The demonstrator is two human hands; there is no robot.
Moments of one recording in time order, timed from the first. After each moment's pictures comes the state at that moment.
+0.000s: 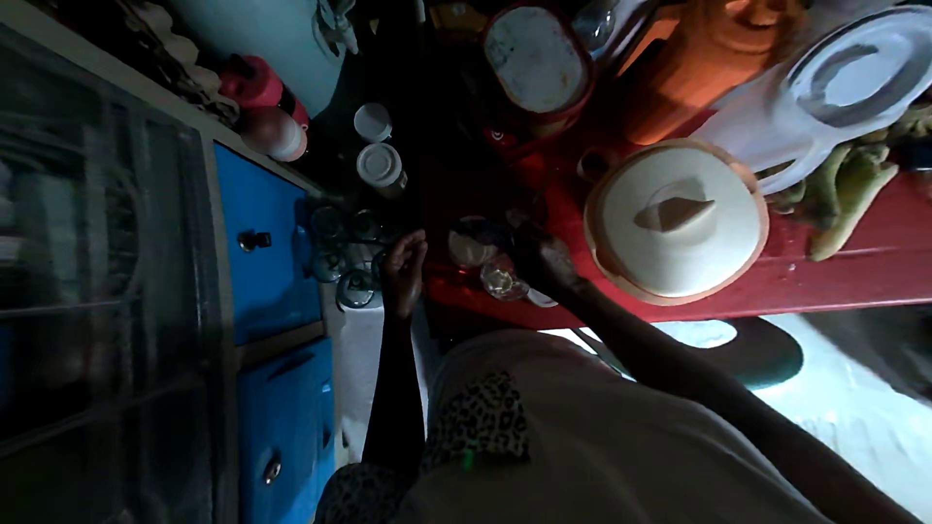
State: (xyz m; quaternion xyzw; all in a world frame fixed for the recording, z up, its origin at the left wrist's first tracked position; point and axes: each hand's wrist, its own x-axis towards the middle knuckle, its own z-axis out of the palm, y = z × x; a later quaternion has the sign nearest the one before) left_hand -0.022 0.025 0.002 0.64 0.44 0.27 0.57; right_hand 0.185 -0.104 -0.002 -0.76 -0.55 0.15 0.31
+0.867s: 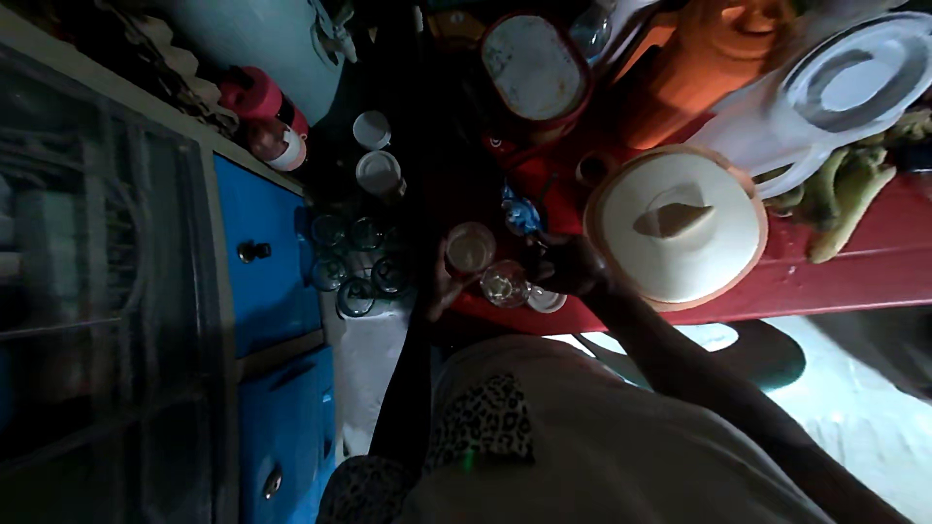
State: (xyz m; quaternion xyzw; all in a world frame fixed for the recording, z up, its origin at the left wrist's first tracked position) left_hand 0.012 0.014 -0.044 0.76 0.37 0.16 0.51; right_hand 0.221 -0.116 0.012 -0.33 0.01 0.73 0.59
